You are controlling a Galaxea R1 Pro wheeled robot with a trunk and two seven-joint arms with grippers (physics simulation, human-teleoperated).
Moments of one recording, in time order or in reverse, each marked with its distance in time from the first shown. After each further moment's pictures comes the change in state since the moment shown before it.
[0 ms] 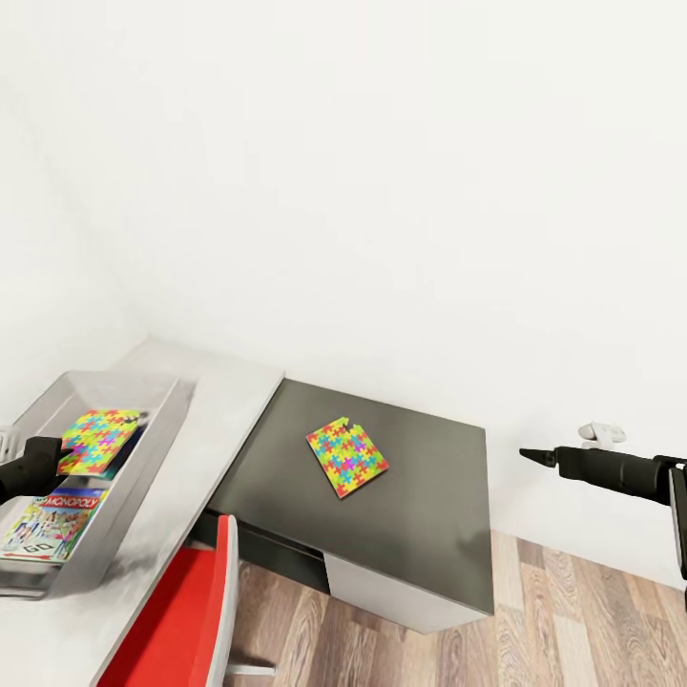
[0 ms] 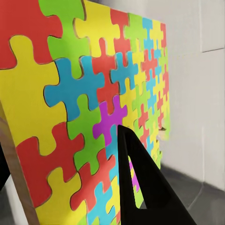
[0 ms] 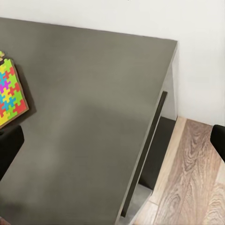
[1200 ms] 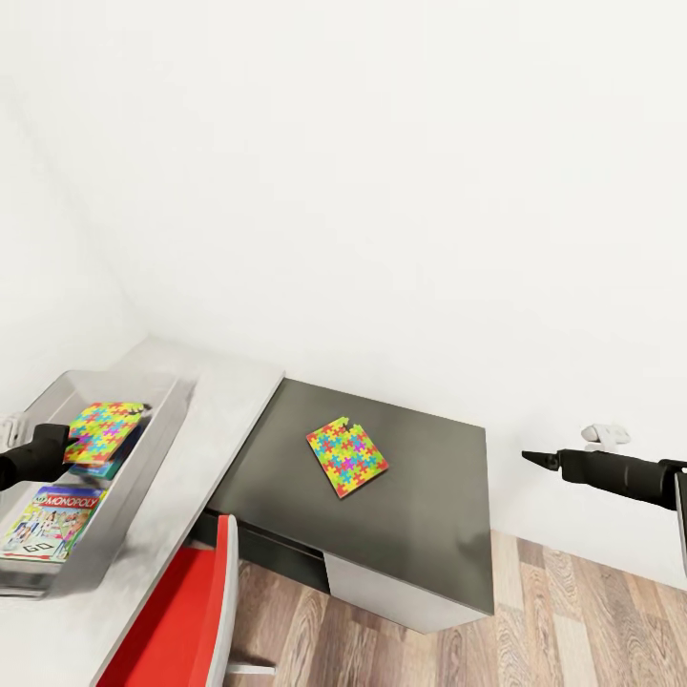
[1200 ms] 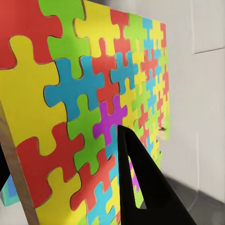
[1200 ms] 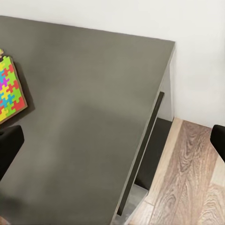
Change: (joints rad) left arm -0.103 0.003 0.000 0.091 -0.087 -0.015 0.005; right arm 0.029 -0.001 -0.002 -0.049 -0.004 0.001 0.000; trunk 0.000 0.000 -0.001
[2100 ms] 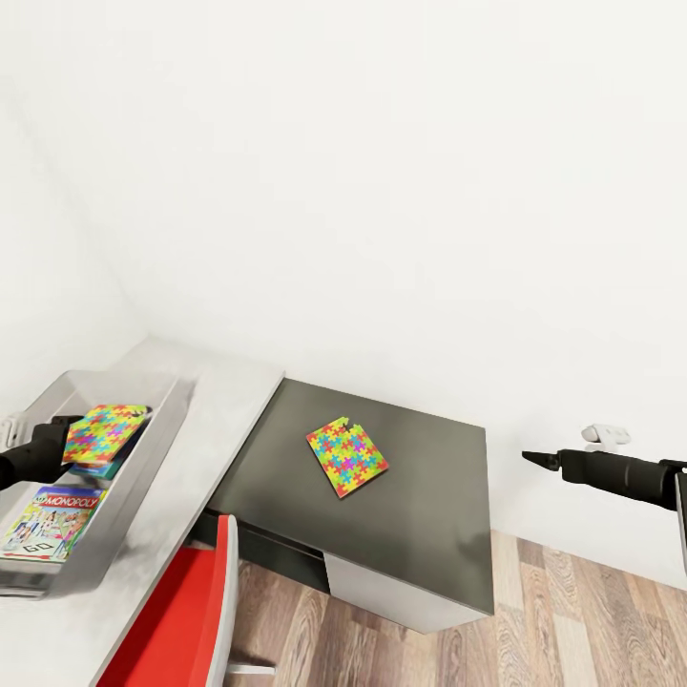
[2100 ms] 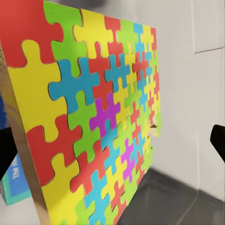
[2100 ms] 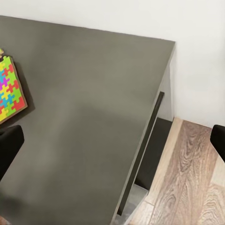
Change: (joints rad) left arm 0.000 0.005 0.001 0.000 0.000 0.011 0.000; right arm 0.001 -0.001 0.000 0.000 -0.002 0.000 0.000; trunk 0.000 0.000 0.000
